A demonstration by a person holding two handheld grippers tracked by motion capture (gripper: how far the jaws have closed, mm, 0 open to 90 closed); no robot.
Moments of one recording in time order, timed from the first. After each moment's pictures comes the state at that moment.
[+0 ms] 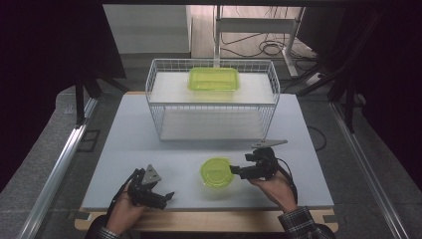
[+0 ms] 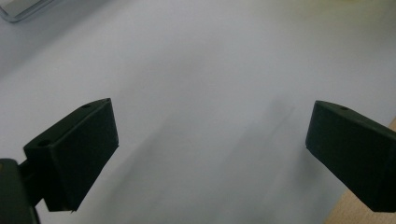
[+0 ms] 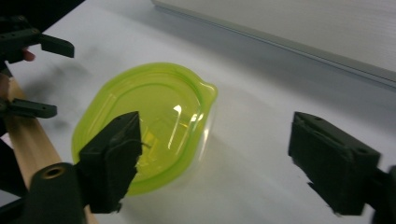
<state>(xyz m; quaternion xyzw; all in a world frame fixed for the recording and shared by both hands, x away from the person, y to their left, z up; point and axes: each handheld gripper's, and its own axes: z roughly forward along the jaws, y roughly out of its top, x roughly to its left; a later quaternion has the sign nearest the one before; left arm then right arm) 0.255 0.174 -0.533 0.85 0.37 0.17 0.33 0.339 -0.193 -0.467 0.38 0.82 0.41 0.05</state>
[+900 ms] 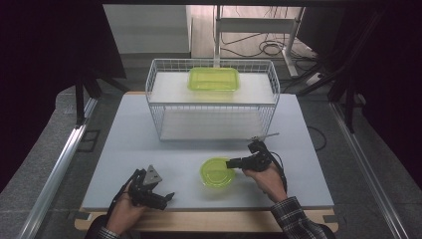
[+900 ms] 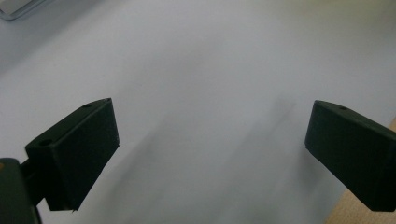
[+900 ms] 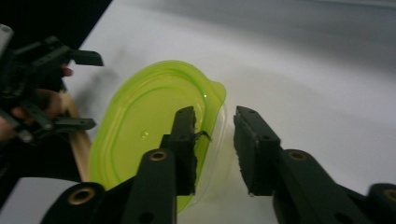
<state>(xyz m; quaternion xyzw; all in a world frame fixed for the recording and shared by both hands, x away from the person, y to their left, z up) 0.255 0.172 -0.534 0.86 0.37 0.17 0.32 0.376 -0.186 -0.493 0.42 0.80 0.41 -0.11</state>
